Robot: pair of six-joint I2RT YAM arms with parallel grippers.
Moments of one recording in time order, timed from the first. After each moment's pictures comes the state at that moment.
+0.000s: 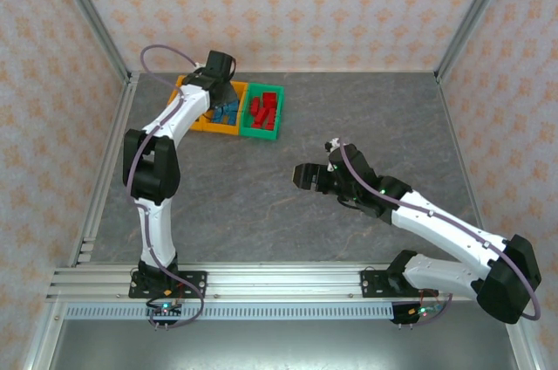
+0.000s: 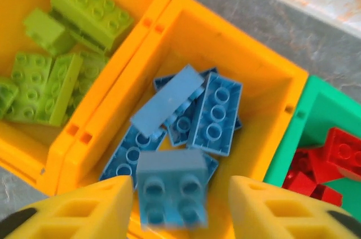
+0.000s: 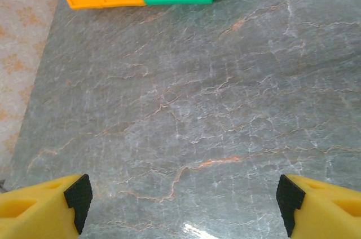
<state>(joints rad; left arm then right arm) -0.20 2.06 1.82 -0.73 -0.25 -0.62 0.77 1.07 0.78 -0.39 0.00 0.76</state>
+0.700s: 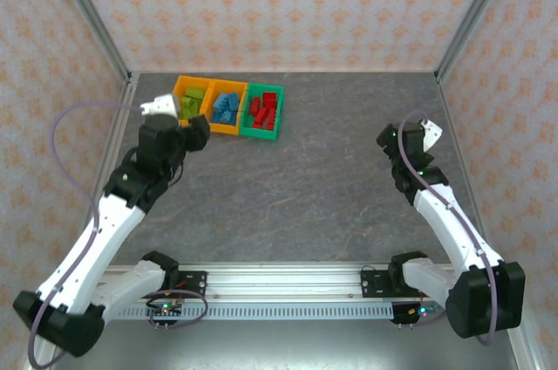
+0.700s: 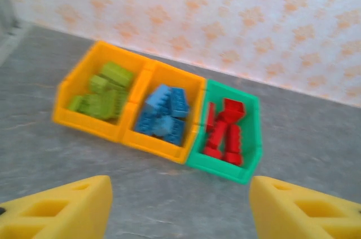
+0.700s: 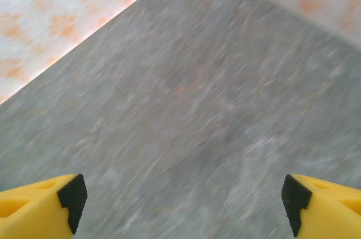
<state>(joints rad) -0.34 0.92 0.97 -0.50 -0.35 -0.43 0.16 1.05 0.73 -0.32 0.47 0.65</state>
